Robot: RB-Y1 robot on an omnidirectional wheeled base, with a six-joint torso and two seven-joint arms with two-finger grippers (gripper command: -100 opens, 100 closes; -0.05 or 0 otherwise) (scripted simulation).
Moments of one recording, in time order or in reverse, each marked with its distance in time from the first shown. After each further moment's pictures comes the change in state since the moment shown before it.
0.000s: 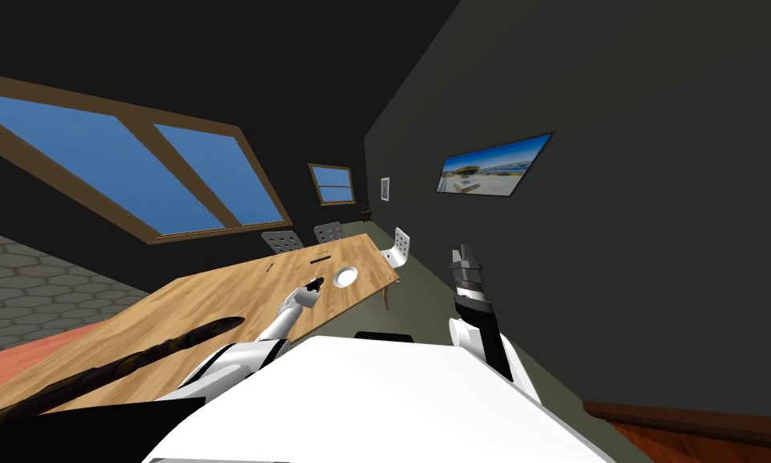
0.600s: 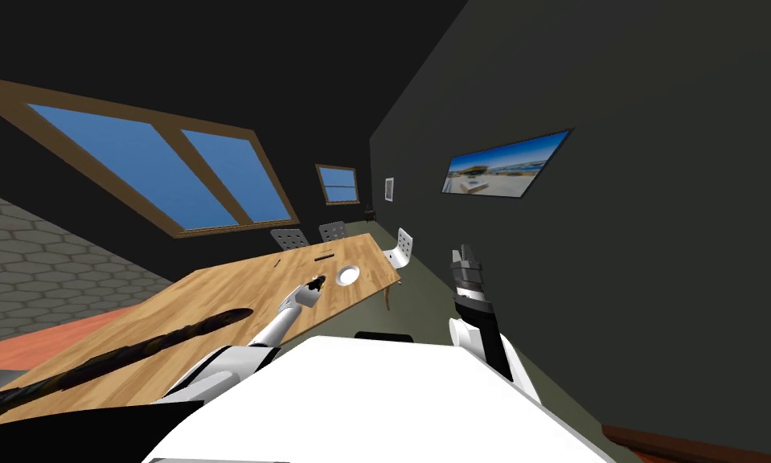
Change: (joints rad) left arm 0.038 0.042 -0.117 -0.107 0.046 0.060 0.060; right arm 0.000 0.000 0.000 0.000 0.000 0.000 0.000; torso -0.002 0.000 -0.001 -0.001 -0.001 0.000
